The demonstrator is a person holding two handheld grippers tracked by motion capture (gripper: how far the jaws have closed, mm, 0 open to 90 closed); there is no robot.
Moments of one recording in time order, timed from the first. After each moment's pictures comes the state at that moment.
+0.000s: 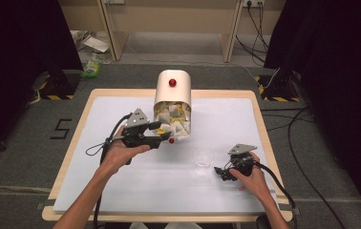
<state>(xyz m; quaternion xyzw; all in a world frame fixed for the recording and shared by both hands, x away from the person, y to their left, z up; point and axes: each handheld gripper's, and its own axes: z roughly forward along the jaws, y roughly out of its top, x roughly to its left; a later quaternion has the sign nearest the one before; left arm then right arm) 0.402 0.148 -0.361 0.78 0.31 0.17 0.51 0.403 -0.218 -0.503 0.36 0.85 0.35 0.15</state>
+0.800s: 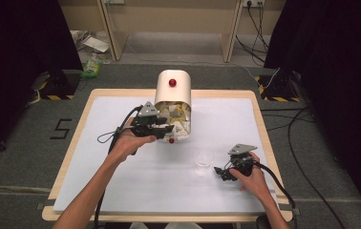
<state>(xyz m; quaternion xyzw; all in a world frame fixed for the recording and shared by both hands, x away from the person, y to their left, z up) 0.442 0.130 -0.376 0.82 0.31 0.16 0.46 0.403 -0.218 -0.502 0.36 0.85 0.35 0.15</state>
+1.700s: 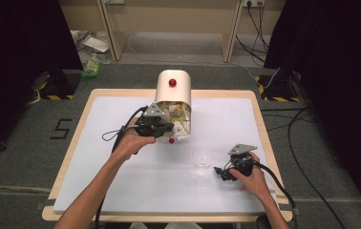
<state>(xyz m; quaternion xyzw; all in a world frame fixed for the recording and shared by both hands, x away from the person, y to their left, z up) 0.446 0.123 -0.378 0.83 0.29 0.15 0.45 0.403 -0.218 -0.502 0.36 0.85 0.35 0.16</state>
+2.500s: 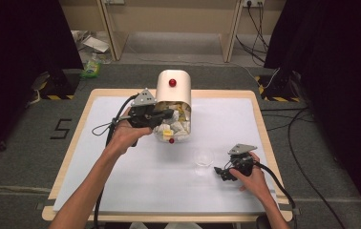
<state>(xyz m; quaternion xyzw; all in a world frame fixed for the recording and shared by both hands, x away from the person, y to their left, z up) 0.431 0.130 -0.322 0.79 0.28 0.17 0.52 0.403 -0.218 -0.502 0.36 0.85 0.35 0.15</state>
